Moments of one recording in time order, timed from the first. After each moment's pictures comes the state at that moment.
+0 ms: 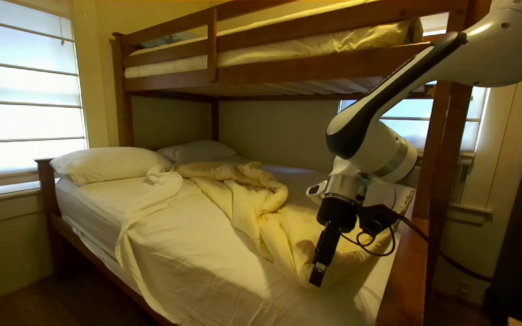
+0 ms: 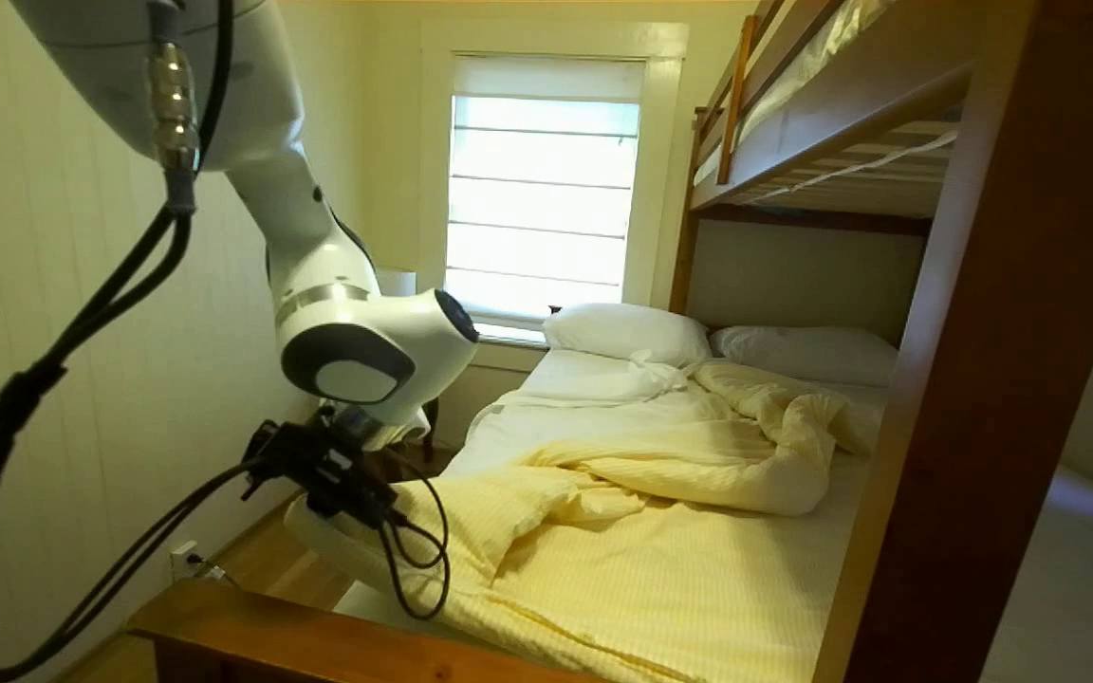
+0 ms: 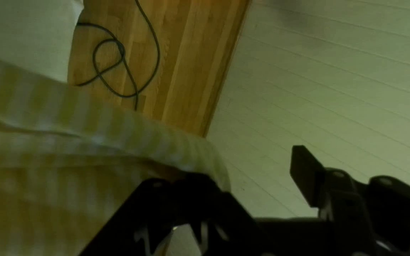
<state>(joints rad) 0.07 -0.09 0.15 -2.55 0.97 2.24 -1.00</state>
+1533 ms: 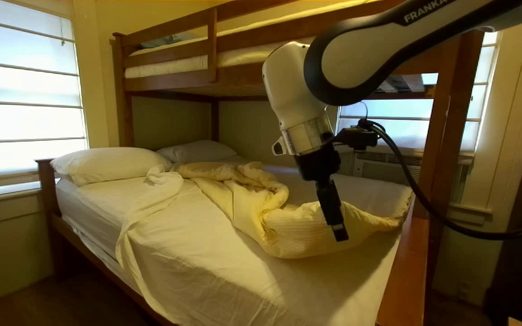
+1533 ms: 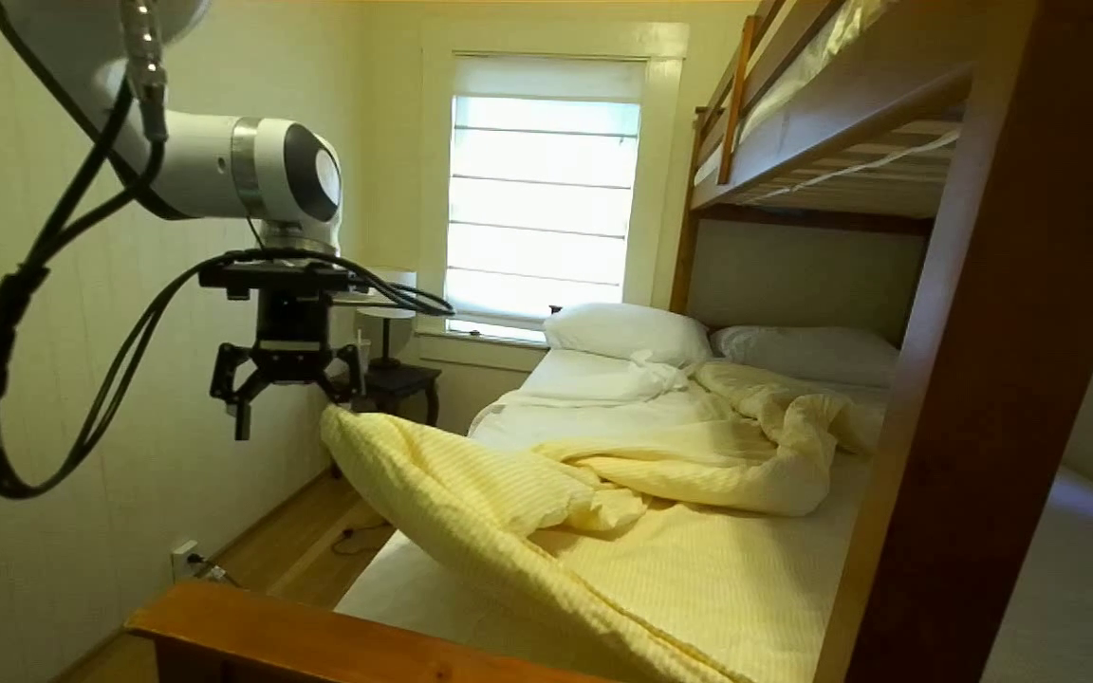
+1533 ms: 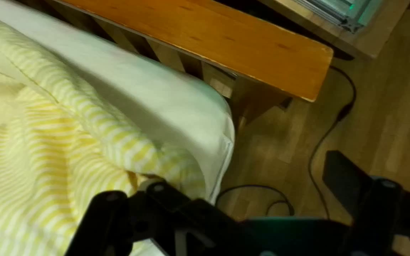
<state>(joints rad) 0.20 -0.06 0.27 -2.11 -0.09 1.66 -0.06</state>
